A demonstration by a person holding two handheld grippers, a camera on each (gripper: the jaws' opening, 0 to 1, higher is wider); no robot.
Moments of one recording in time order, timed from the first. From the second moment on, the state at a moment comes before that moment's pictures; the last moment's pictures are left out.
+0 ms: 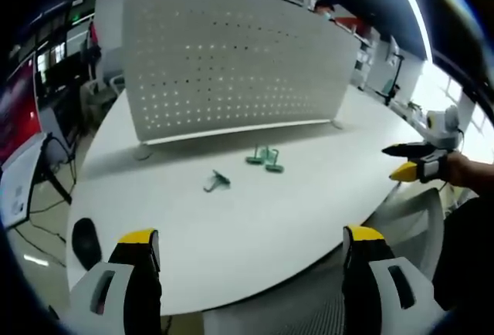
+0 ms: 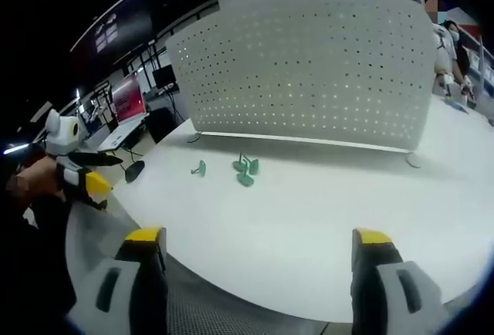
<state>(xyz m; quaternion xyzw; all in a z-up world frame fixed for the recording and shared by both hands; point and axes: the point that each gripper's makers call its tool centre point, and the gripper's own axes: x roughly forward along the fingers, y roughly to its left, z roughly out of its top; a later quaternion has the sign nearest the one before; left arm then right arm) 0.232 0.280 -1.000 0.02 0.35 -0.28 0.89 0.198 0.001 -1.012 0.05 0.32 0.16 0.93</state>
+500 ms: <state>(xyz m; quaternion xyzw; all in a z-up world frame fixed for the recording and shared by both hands) 0.236 0.283 -1.009 0.03 0.38 -0.29 0.88 0.237 0.019 -1.017 0.01 0.32 0.19 0.93</state>
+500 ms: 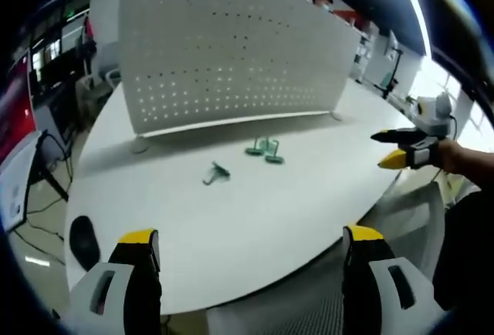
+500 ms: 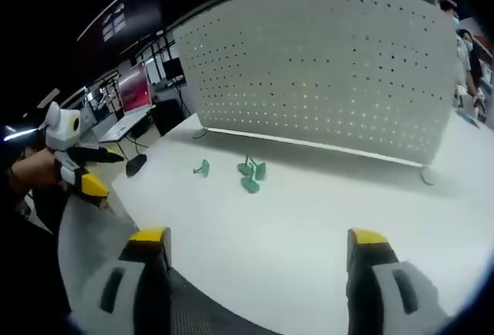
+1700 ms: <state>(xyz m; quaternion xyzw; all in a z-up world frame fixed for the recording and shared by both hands) 0.248 0.299 -1.007 0.00 0.38 -0.27 0.89 0.364 0.100 -1.091 -0.04 0.37 0.33 0.87</state>
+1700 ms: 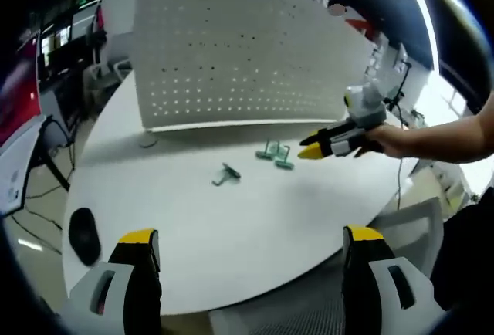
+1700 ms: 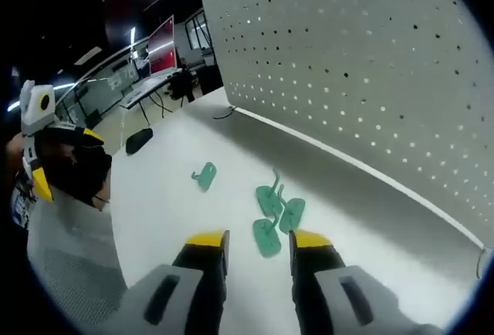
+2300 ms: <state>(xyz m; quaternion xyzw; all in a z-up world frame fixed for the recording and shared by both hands) 0.243 0.307 -1.028 -0.01 0.40 -0.25 0.88 0.391 0.116 -1.114 -0.06 0.42 0.38 0.82</state>
